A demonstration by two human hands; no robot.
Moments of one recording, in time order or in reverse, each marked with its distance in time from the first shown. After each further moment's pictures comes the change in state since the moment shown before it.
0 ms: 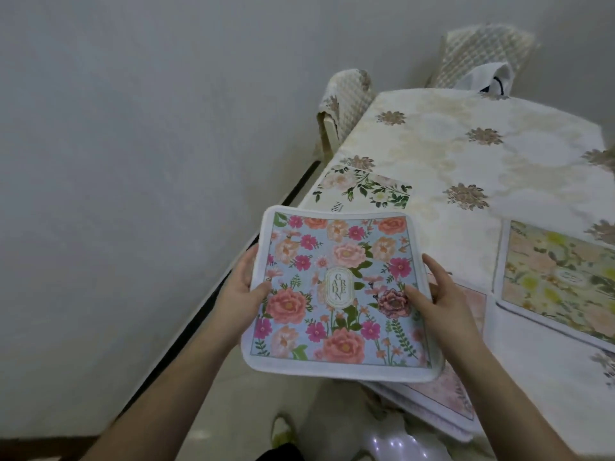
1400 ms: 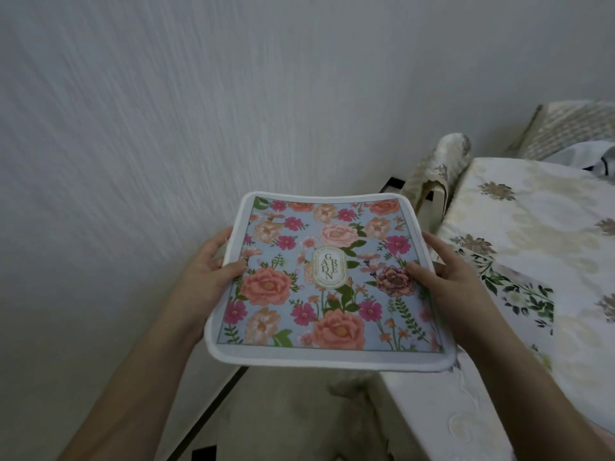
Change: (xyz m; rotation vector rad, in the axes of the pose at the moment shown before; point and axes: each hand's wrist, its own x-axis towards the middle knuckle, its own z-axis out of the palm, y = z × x) left_hand 0.171 0.118 -0.316 -0.247 0.138 0.064; right_hand 0.156 -0.246 0.274 0.176 -0.191 -0.097
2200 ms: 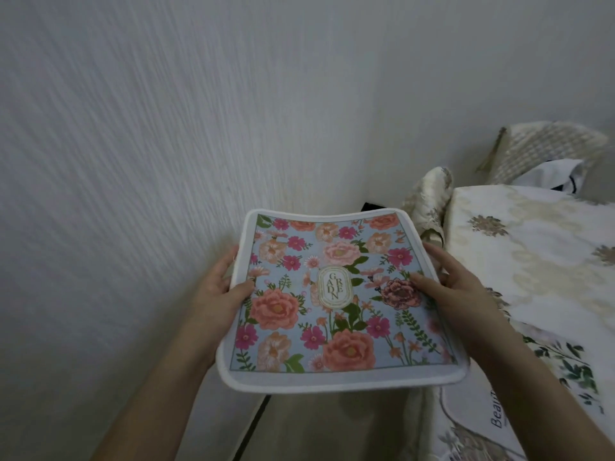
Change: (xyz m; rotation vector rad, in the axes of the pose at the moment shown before) left_hand 0.197 0.066 0.037 0.092 -0.137 0.062; right_hand 0.171 -0.053 0.014 0.018 0.148 0.027
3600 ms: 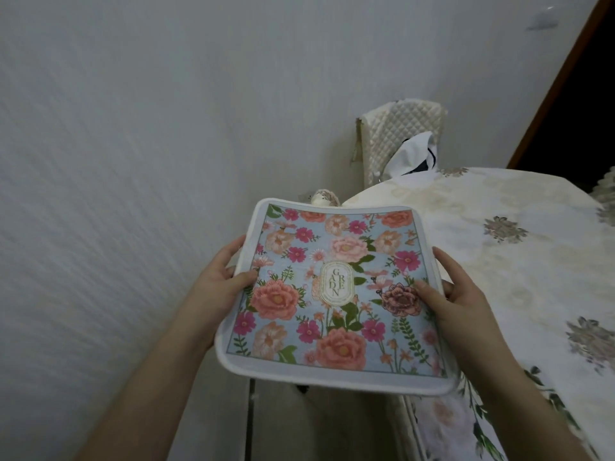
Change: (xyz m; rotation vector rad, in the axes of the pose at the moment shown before) left_hand 0.360 0.062 0.270 0.230 -0.564 -0.065; right_hand 0.216 0.012 -0.152 0.111 0.627 0.019
